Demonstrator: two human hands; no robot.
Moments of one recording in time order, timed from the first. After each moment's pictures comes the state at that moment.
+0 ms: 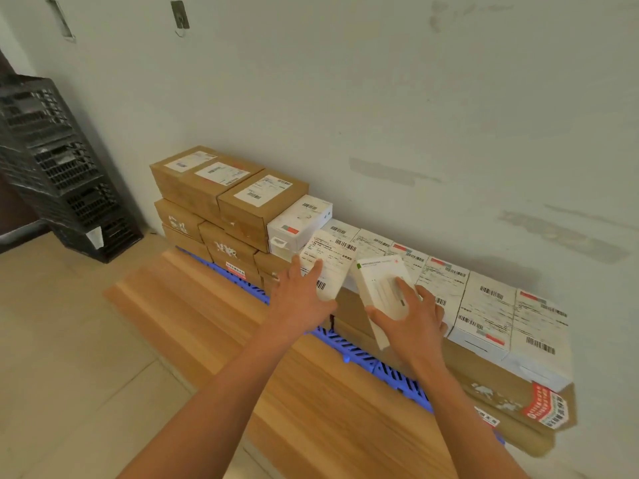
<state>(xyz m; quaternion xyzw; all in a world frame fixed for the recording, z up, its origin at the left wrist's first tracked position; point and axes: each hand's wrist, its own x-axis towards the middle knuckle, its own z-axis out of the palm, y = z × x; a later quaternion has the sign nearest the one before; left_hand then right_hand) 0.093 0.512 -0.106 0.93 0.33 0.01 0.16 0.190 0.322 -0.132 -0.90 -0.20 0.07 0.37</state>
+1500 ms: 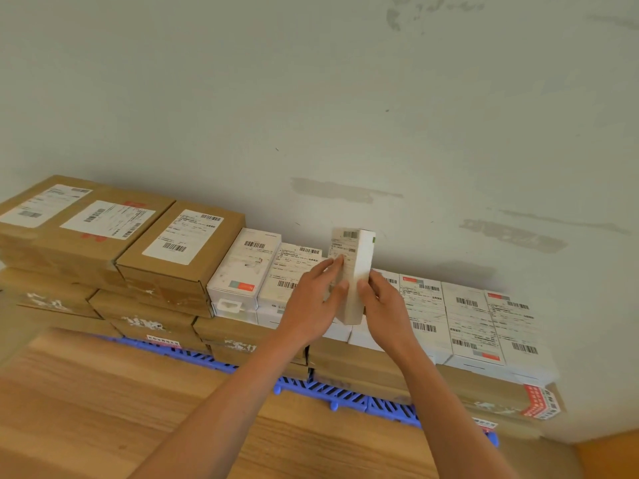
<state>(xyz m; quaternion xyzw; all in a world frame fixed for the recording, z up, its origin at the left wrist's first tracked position) 0.235 0.593 -0.130 0.89 0.04 0.11 0.45 0.263 0.442 -0.105 -0.81 -0.11 0.08 0.57</state>
